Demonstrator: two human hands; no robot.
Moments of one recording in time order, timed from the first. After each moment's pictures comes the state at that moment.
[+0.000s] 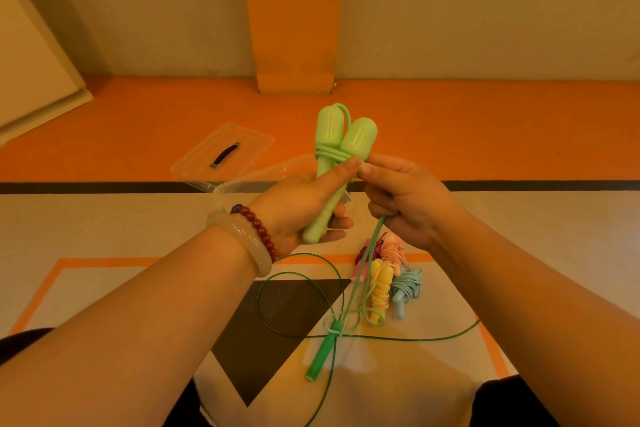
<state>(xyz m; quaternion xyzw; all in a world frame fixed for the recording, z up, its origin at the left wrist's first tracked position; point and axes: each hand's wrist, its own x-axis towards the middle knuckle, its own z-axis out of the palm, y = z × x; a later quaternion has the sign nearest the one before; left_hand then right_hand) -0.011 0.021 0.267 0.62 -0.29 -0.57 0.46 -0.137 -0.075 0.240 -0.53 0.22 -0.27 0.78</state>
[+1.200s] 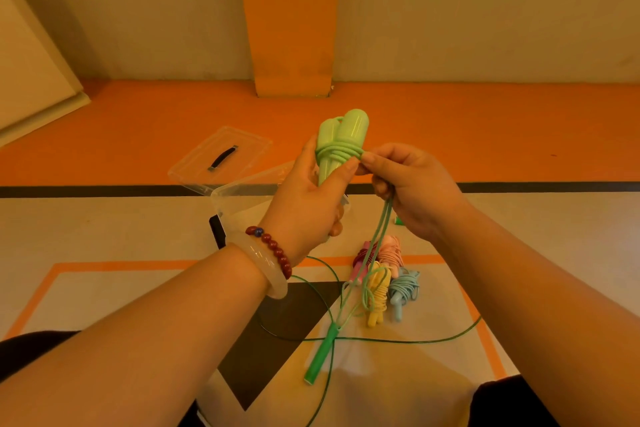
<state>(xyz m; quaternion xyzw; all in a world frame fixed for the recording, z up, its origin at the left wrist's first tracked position) -0.024 0.013 0.249 0.56 -0.37 -0.42 0.61 -0.139 -0.076 0.258 -0.59 0.31 -0.34 0.66</state>
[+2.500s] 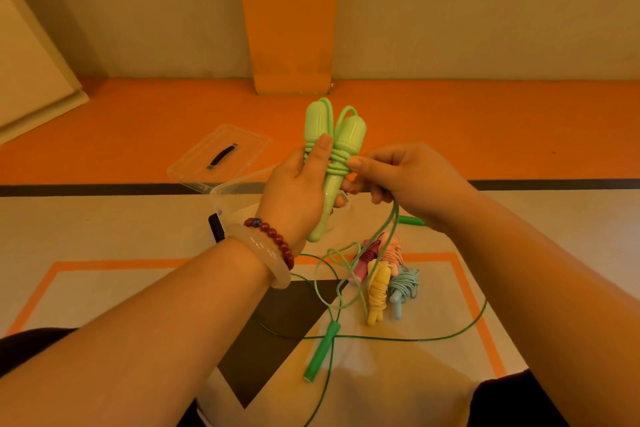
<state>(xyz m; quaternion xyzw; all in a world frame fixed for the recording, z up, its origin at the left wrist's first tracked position) -0.023 0.012 0.260 0.62 -0.31 -0.37 0.61 -0.144 -0.076 0.273 -0.75 0.32 -0.22 0.53</state>
